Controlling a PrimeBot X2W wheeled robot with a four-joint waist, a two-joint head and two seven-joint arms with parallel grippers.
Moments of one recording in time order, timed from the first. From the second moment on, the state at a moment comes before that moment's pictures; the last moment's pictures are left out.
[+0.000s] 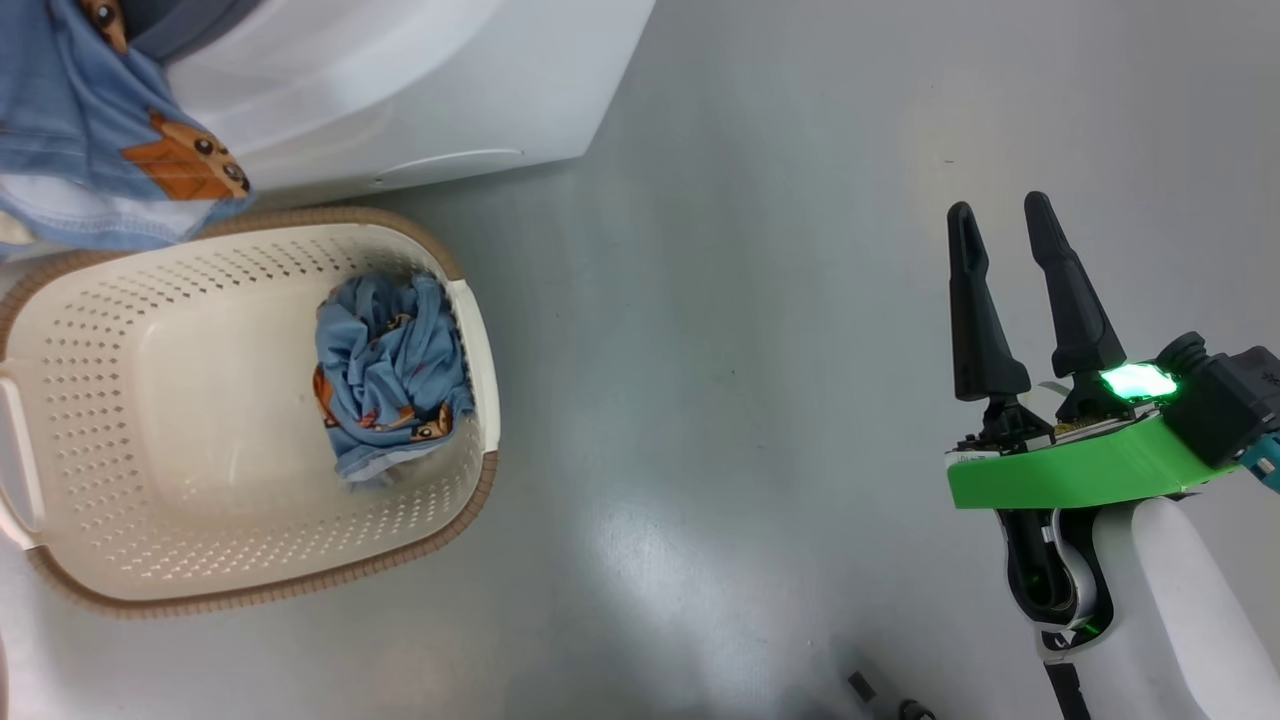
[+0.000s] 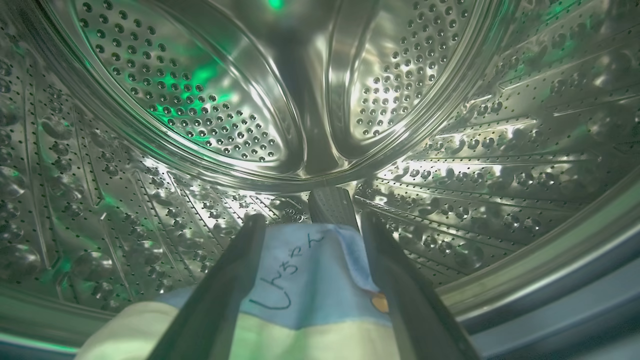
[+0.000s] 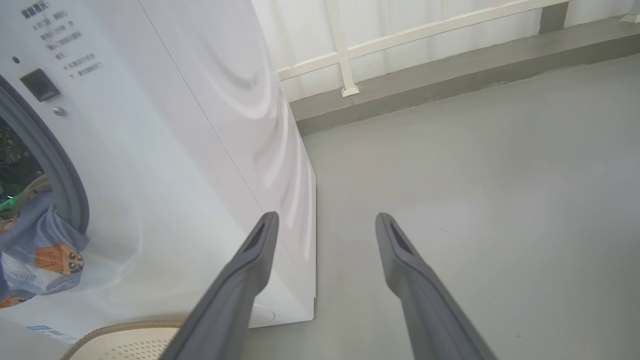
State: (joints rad) left arm -1.42 0.35 -0.04 1.18 -0.19 -0.13 -0.25; right arm -0.34 -0.05 0.11 0.05 0.43 0.13 -0.25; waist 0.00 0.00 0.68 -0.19
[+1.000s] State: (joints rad) left arm -0.96 0.22 0.13 0.71 -0.25 -0.13 -0.26; right arm -0.29 -0.06 0.07 0.07 0.40 0.13 -0.25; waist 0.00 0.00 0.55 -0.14
